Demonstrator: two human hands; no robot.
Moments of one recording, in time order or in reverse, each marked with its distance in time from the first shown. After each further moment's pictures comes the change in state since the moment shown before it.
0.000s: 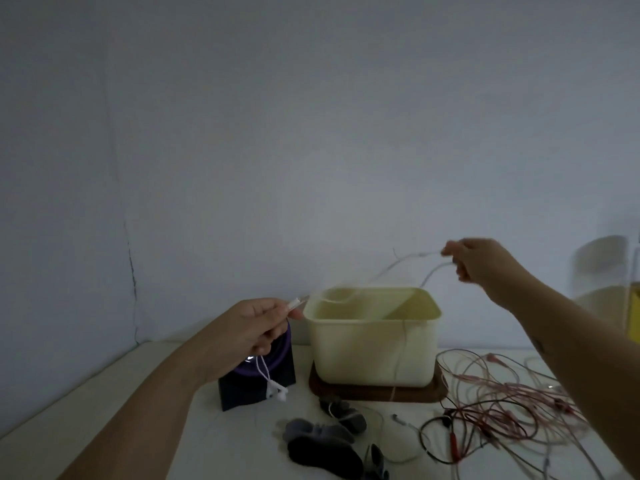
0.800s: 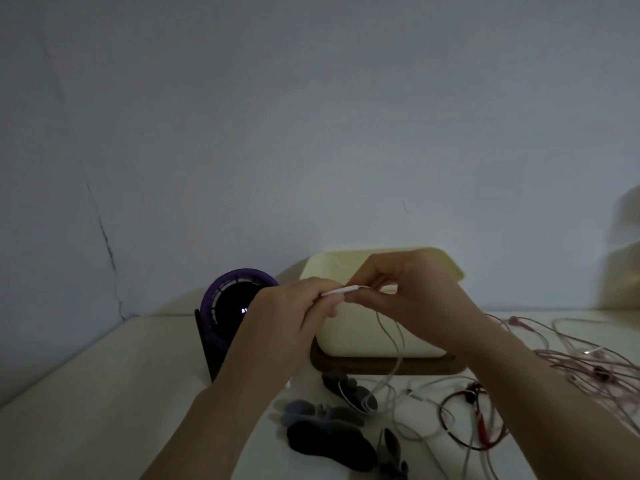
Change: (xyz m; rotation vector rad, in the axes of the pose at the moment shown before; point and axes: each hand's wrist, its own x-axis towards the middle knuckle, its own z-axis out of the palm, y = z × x) left_hand 0.023 -0.033 0.055 0.643 0.291 0.643; right_hand -0.074 0.009 0.093 -0.115 -0.342 -0.648
